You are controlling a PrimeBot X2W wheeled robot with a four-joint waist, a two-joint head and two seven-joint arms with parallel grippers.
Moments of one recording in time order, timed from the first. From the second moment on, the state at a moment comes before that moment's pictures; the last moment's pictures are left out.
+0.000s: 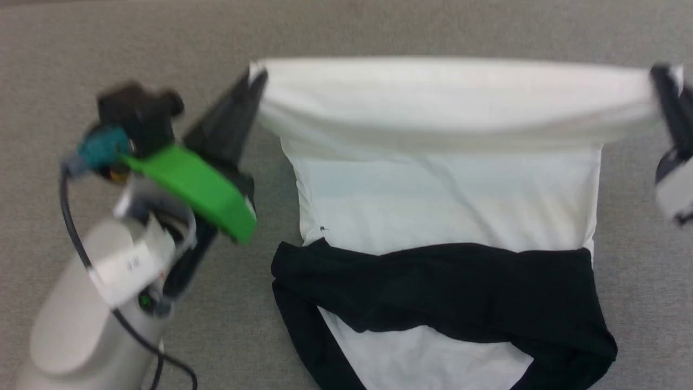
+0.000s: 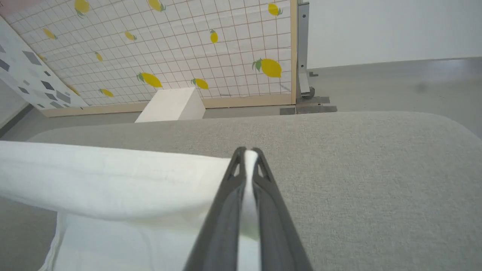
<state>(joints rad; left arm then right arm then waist) -0.55 0.44 -0.40 -0.17 -0.63 0.00 0.18 -0.43 -0.24 -0.19 -0.19 0.45 0.13 0.57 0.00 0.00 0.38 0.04</state>
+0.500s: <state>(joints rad) -0.01 0.48 -0.48 -0.33 -0.61 0.11 0.06 0.08 -0.10 -0.23 -0.41 0.49 0.13 0.58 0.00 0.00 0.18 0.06</state>
